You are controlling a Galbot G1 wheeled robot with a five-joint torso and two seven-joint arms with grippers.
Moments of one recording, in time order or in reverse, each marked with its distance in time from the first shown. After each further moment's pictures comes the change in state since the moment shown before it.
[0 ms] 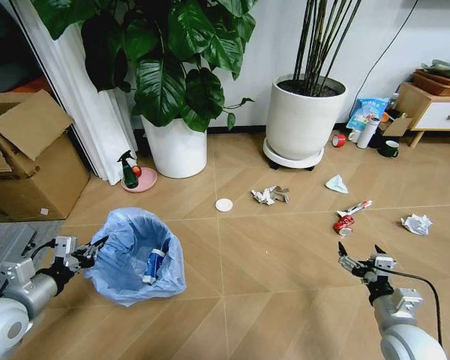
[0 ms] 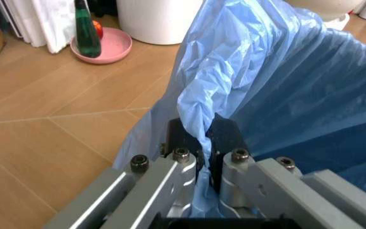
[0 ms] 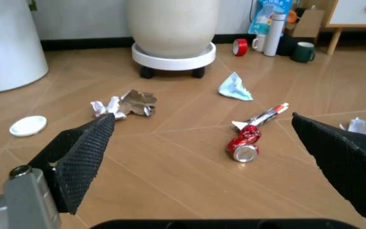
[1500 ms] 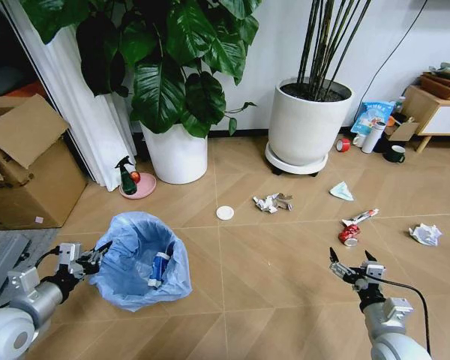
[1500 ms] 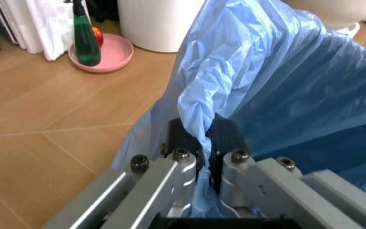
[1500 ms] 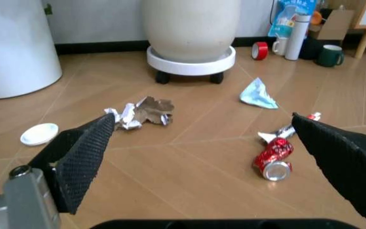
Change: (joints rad) left arm 0.018 -0.047 -0.008 -0.012 0.032 -0.004 0.004; right arm -0.006 0.039 -0.021 -0.026 -0.046 0.052 -0.052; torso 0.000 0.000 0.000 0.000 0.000
